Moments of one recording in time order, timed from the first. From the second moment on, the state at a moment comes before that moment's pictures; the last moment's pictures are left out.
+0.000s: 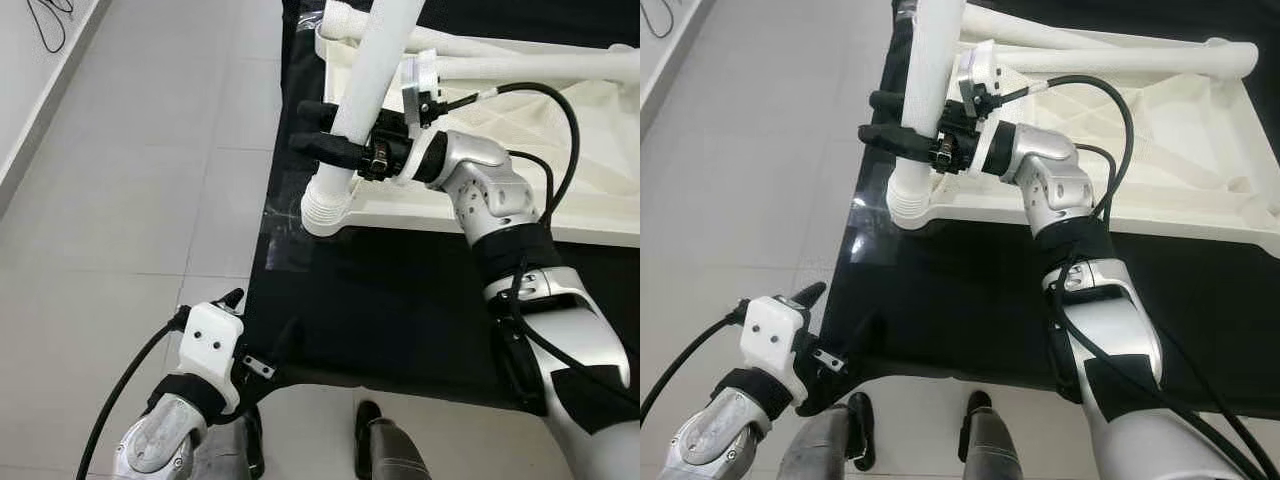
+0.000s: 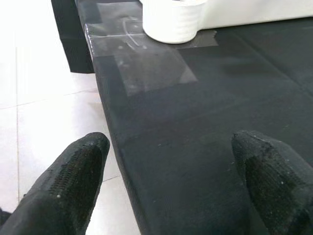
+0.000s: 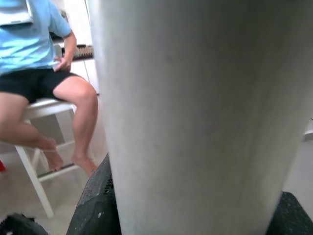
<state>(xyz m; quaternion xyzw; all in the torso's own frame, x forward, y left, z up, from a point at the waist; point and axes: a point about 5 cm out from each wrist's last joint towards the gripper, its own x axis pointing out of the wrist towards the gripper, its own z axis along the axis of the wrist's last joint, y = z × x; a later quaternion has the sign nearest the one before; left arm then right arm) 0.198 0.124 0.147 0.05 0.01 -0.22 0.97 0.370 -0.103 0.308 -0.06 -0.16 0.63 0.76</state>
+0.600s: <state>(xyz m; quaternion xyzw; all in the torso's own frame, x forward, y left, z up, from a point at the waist) 0.198 0.123 0.148 0.05 0.01 -0.22 0.97 0.357 -0.082 0.309 -0.15 -0.13 0.73 0.65</state>
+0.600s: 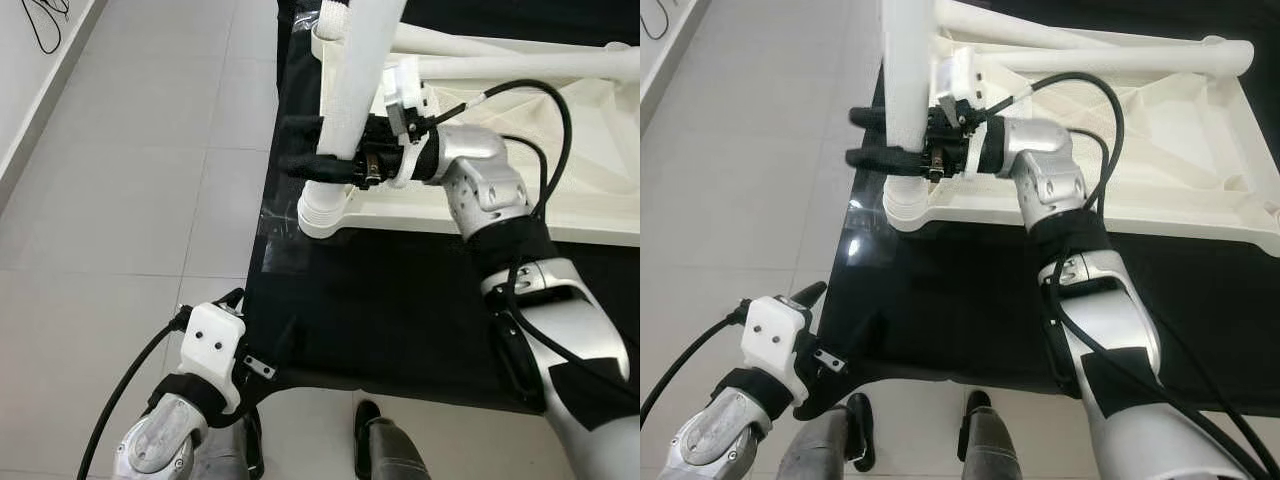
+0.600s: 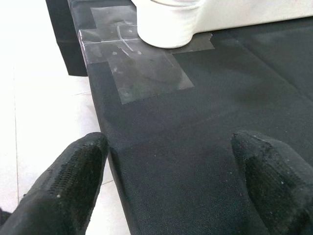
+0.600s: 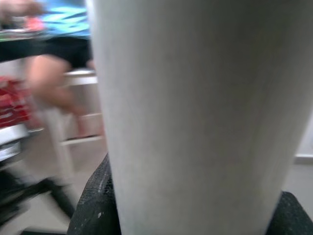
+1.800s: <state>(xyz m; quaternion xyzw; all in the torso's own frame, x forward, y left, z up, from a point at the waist) 0.170 0.124 0.153 0.05 0.01 -0.22 0.98 0.377 -0.087 0.322 -0.01 -0.15 0.68 0.72</state>
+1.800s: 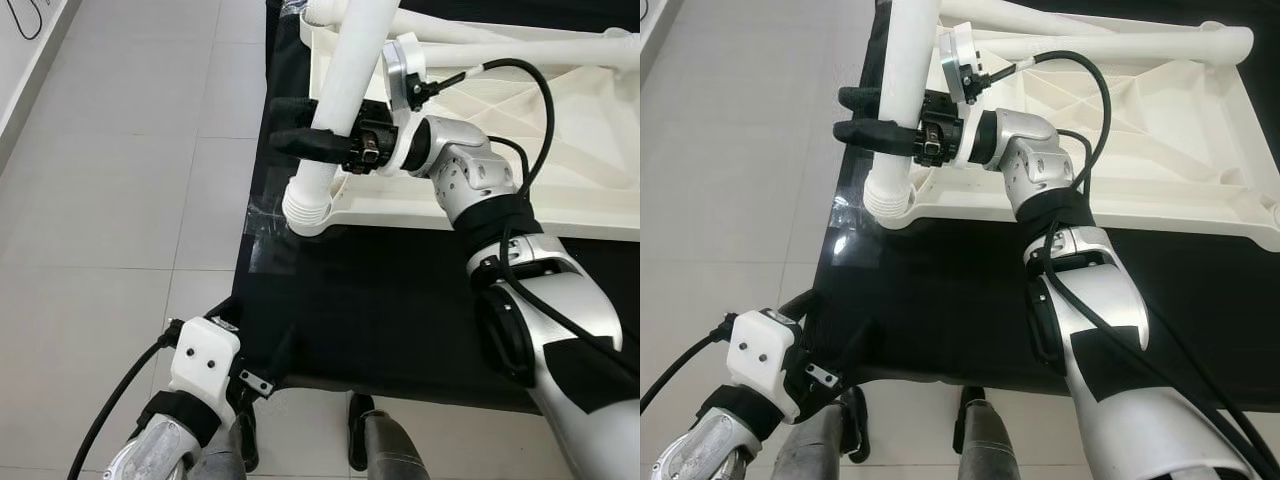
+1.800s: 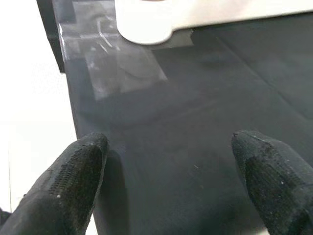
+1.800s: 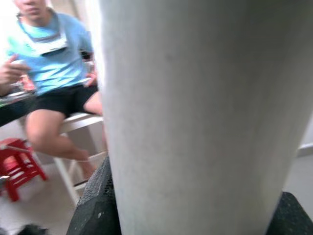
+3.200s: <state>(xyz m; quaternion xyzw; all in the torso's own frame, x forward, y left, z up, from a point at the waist) 0.163 0.124 0.157 0.05 0.02 -0.22 0.97 0.346 -0.066 0.334 -0.23 -0.19 0.75 0.59</state>
